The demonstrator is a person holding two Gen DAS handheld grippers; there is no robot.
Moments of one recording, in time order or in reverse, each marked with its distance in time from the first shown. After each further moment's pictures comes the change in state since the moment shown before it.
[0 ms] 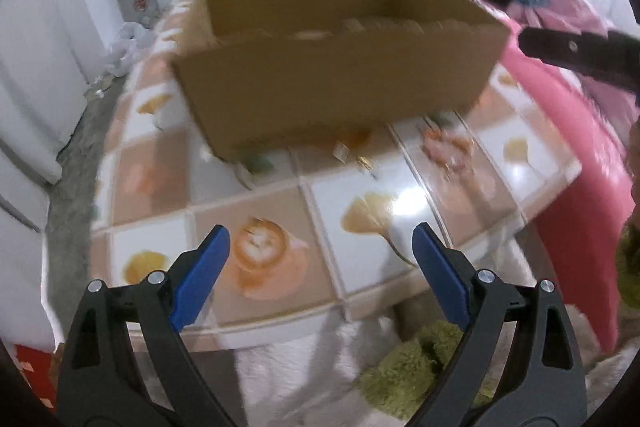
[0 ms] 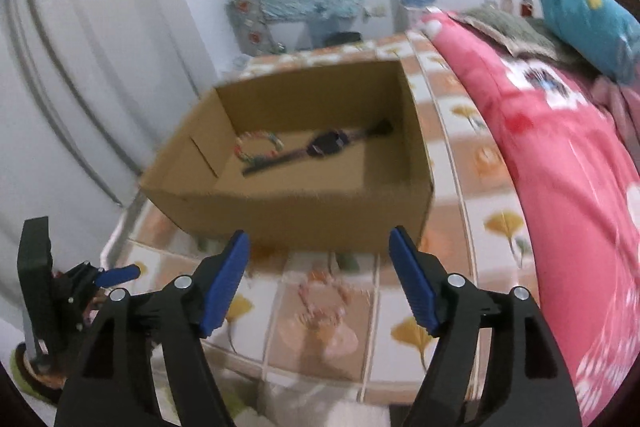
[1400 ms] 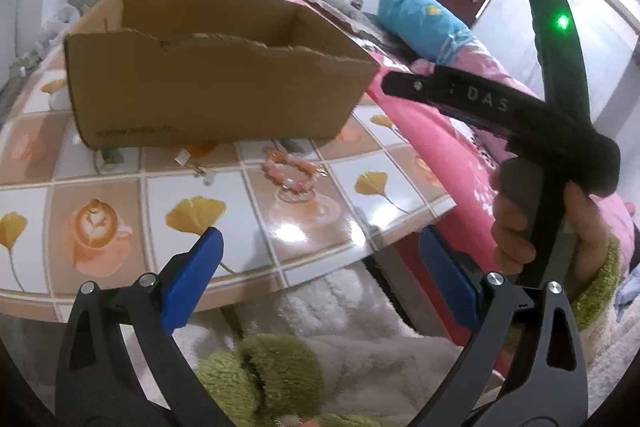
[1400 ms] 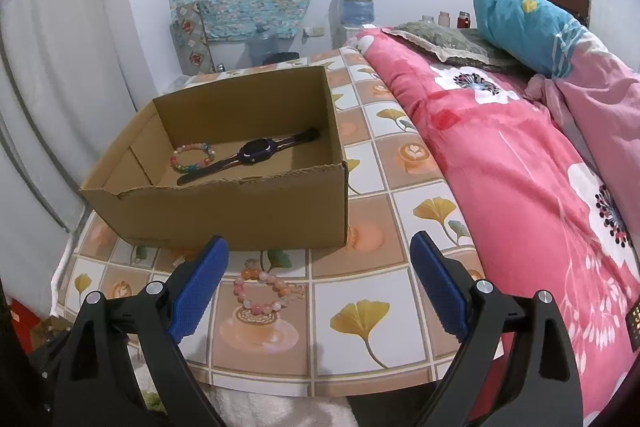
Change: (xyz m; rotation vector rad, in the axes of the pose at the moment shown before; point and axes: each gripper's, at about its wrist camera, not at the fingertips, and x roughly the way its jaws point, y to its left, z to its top) left arm -0.022 -0.049 -0.025 -0.135 -0.181 -0.420; right arm -0.016 -0.016 -0.014 0.028 -0.125 -0.208
